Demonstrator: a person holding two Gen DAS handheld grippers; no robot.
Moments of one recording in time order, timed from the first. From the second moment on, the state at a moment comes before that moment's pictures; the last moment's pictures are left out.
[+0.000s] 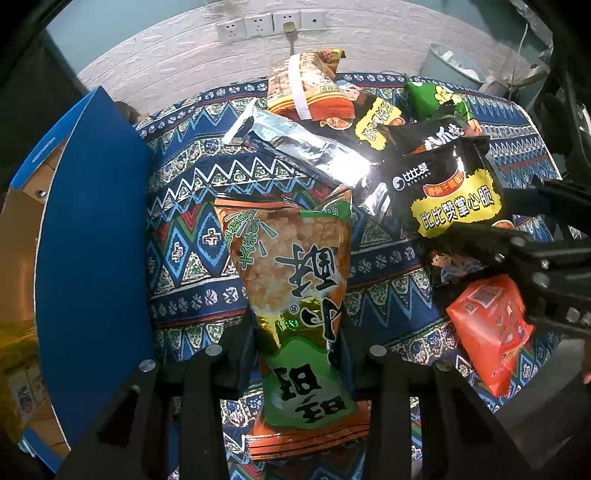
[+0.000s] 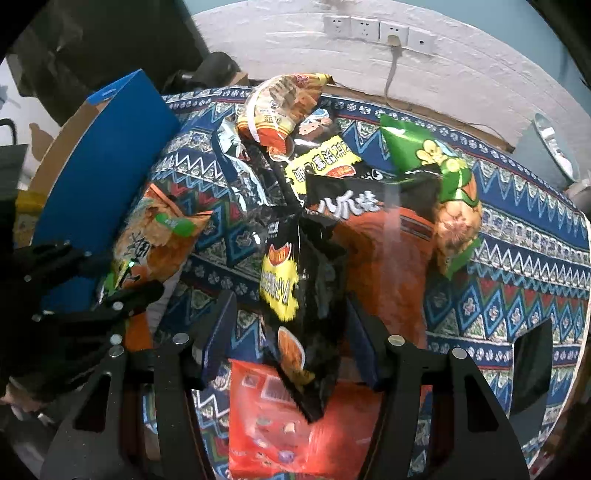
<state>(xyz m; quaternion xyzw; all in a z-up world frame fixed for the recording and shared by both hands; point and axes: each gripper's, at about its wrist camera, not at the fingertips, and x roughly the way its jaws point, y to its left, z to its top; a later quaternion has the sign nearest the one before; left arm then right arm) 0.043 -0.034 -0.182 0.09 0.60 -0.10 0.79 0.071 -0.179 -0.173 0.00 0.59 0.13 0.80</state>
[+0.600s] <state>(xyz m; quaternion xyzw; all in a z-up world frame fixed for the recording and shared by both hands) 0.028 -0.039 -0.140 0.12 0.55 -0.10 0.82 0.066 -0.165 -0.146 -0.03 0.56 0.14 0.81</state>
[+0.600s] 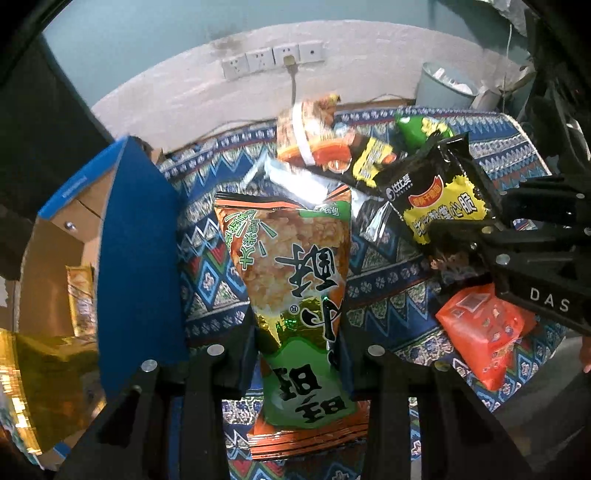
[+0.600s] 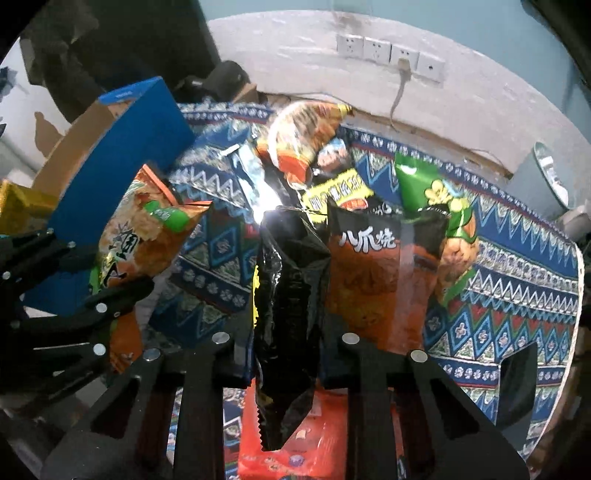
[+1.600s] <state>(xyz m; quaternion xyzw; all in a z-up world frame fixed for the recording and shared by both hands) 0.018 -0.006 -0.009 0.14 0.40 -0.07 0.91 0.068 -0.148 -0.035 -0.05 0.47 0.16 0.87</state>
